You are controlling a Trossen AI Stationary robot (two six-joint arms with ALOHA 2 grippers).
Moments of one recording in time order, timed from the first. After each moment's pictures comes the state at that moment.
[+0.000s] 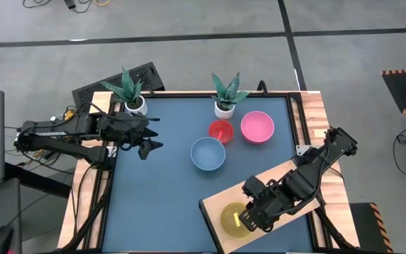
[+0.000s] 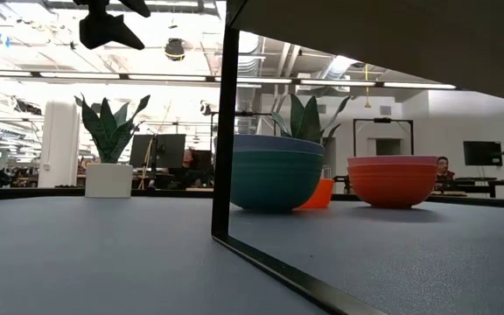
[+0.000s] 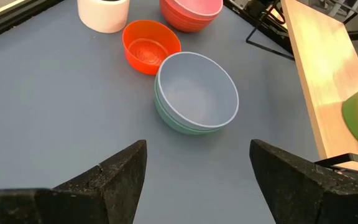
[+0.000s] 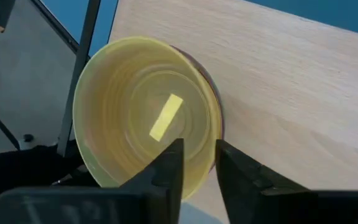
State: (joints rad) left arm 0.03 0.88 0.99 -0.71 -0.12 -0.58; right arm 0.67 1.72 1.84 -1.28 0.13 1.47
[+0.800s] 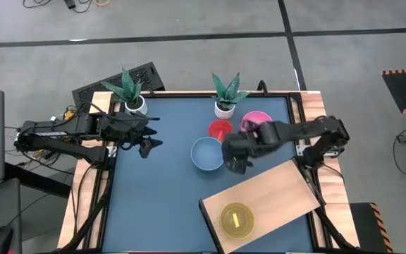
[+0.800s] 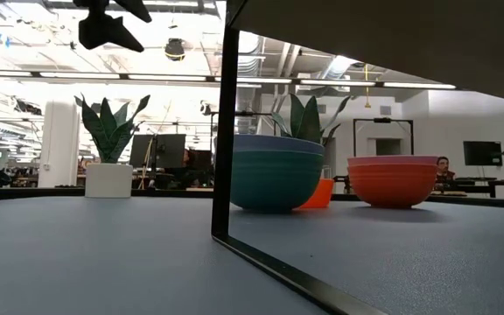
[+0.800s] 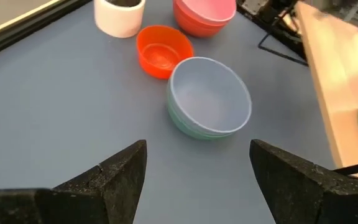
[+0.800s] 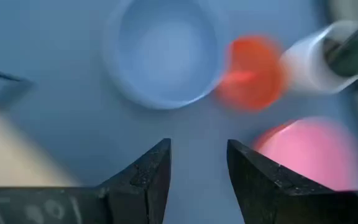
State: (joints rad) left arm 0.03 0.88 0.99 -0.72 -0.18 -0.59; right arm 0.20 1.71 1.82 -1.44 0.39 0.41
